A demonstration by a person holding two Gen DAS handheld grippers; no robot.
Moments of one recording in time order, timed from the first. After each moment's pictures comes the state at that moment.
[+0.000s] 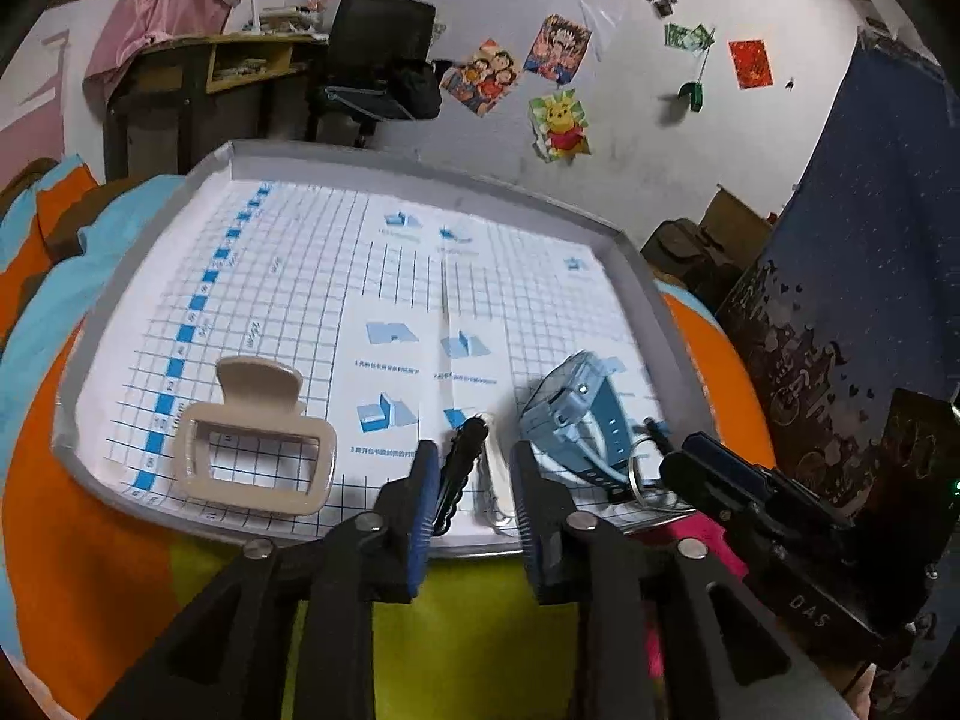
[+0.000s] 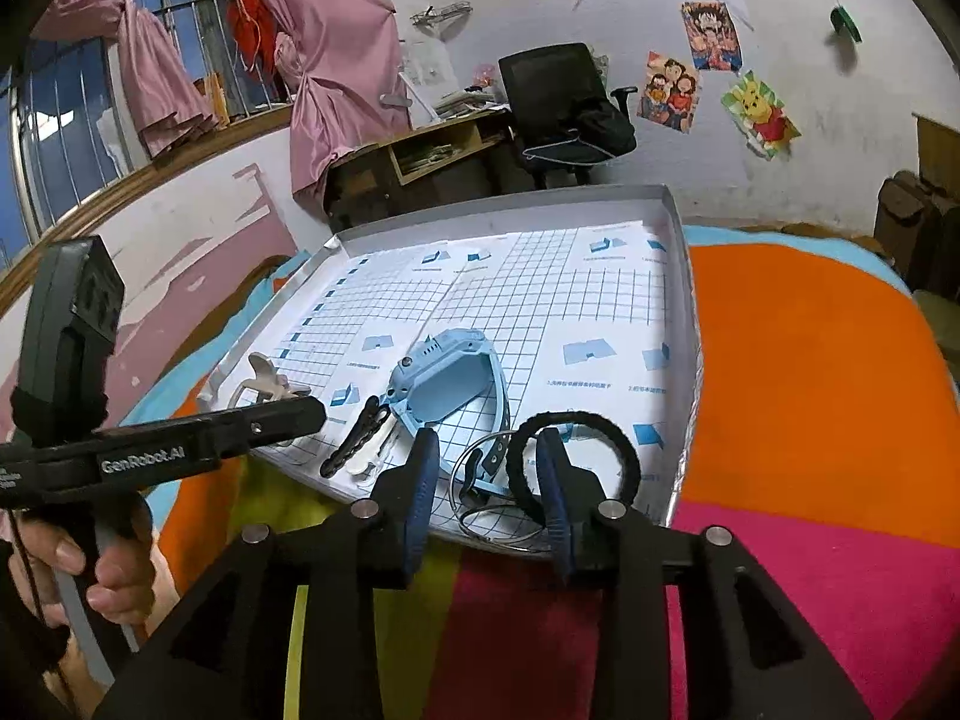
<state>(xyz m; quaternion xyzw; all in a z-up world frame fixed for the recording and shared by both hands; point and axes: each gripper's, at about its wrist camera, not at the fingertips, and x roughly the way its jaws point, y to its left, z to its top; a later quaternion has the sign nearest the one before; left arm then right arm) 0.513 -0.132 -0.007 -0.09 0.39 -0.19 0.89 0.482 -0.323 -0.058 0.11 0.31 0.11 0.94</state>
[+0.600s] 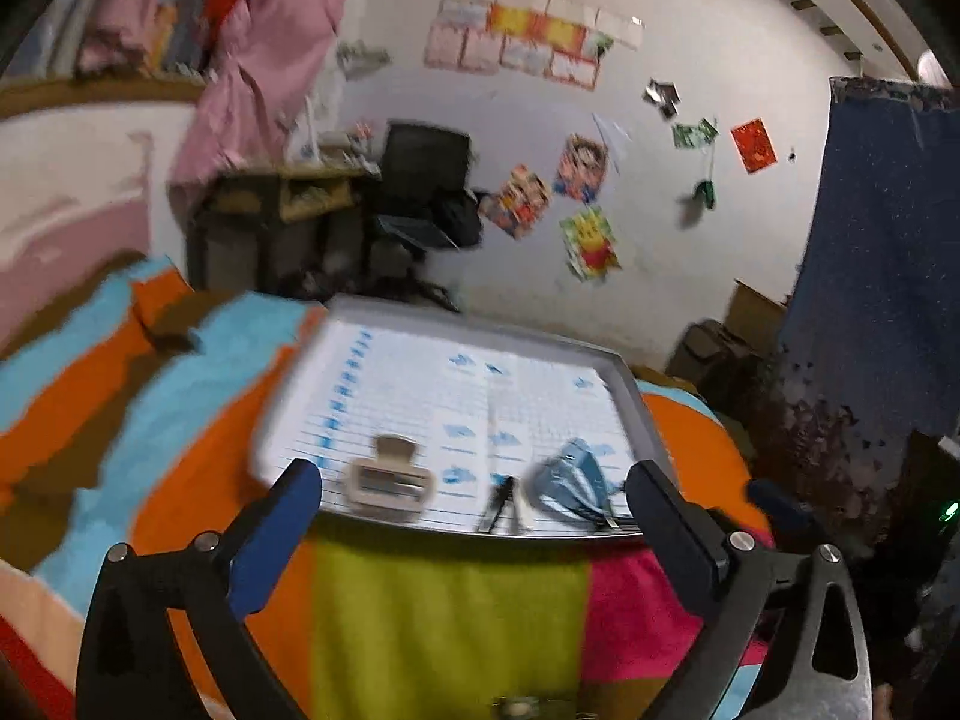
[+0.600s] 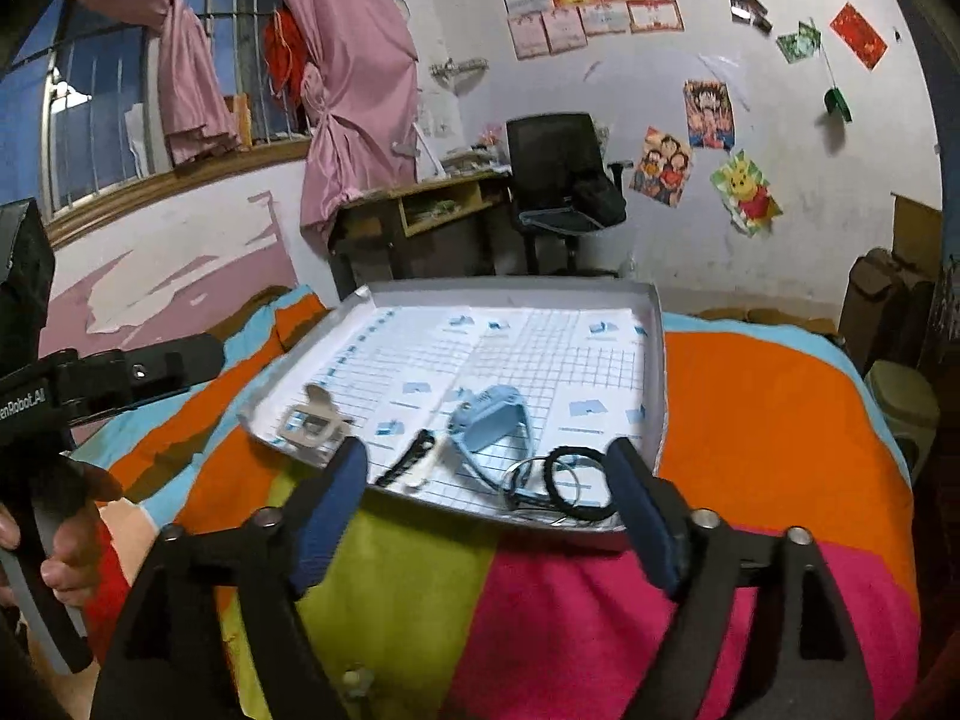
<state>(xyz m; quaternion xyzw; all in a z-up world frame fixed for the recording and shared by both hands) 0.401 -0.089 0.070 -0.07 0.24 -0.10 0.96 0.408 -0.309 0.003 0.06 0.24 0.08 0.97</state>
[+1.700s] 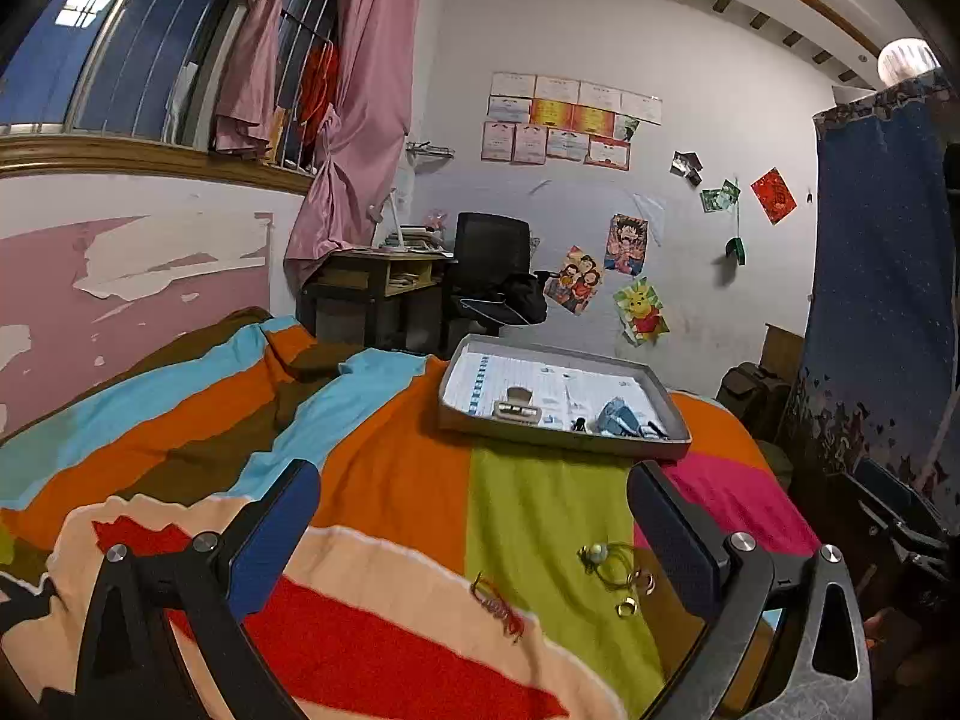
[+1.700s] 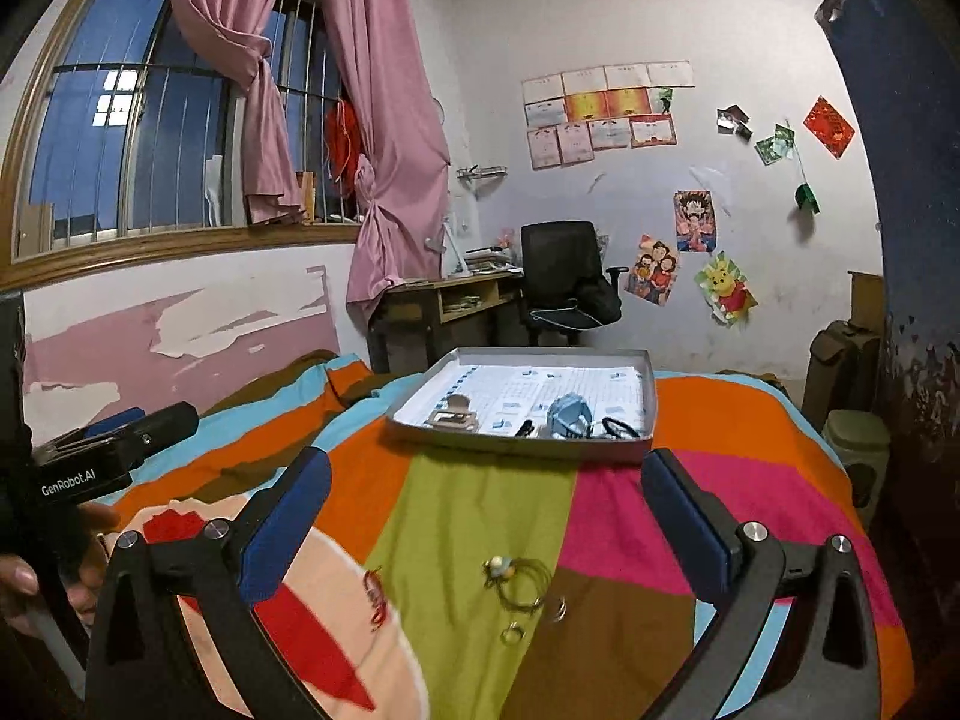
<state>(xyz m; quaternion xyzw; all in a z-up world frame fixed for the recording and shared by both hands) 0.158 -0.006 0.062 -0.06 0.15 -0.03 0.99 0.153 -0.248 0.049 0.04 0.11 0.06 0.99</state>
